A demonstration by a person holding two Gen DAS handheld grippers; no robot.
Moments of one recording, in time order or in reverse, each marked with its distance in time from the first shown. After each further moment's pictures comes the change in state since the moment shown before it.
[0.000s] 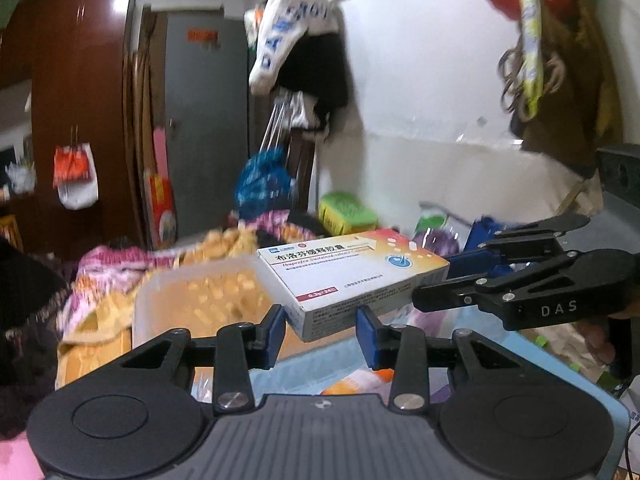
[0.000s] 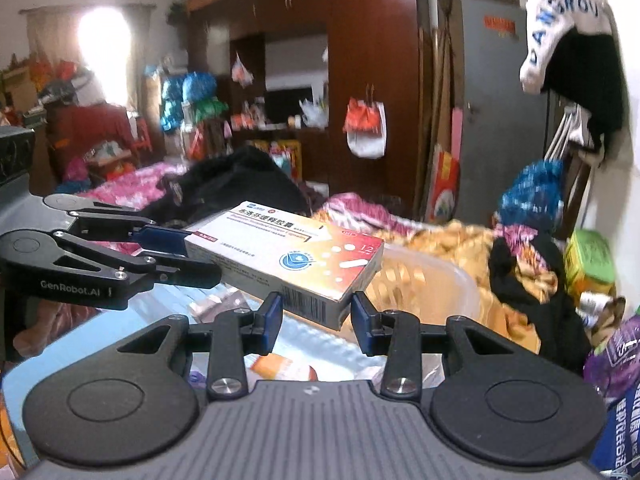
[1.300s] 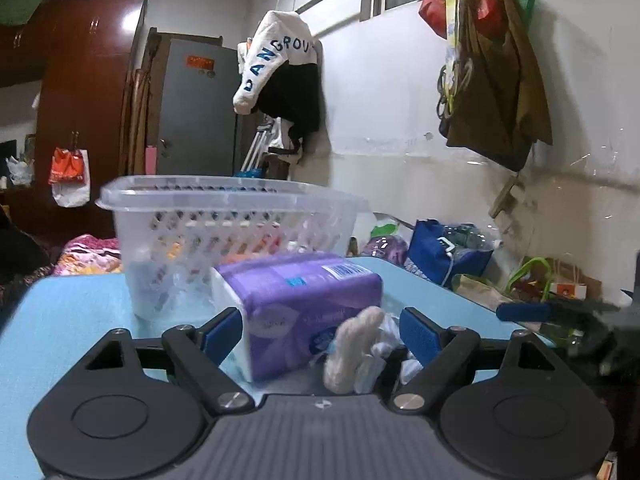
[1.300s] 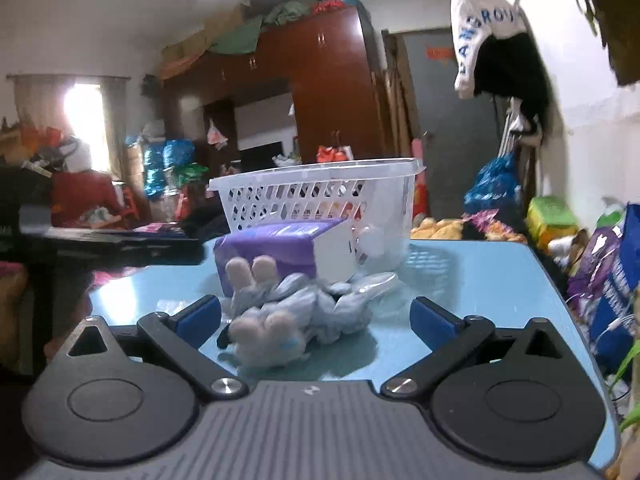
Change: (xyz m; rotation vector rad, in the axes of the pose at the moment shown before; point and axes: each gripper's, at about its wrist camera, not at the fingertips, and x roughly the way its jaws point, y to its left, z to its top) left arm -0.094 -0.090 -0.148 -0.056 -0.165 -0.069; right arm -0.181 0.076 -0.181 0.152 -0.255 -0.074
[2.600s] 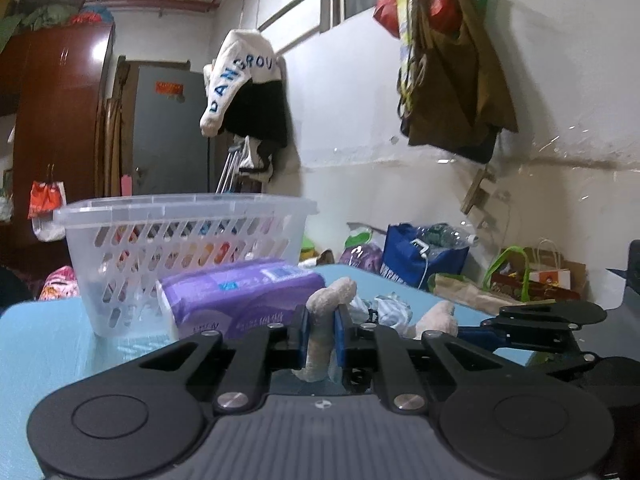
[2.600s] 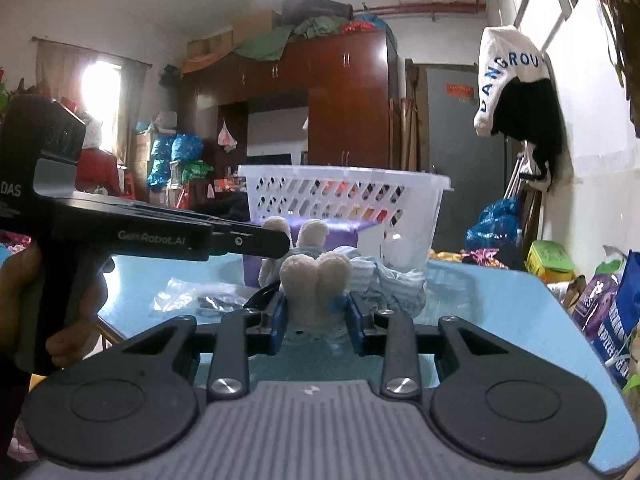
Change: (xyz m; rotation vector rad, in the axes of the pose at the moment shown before) left arm -0.005 -0.040 -0.016 0.100 -0.067 -0.042; right arm 0.008 0.034 -0.021 -0.159 -0.064 -0.011
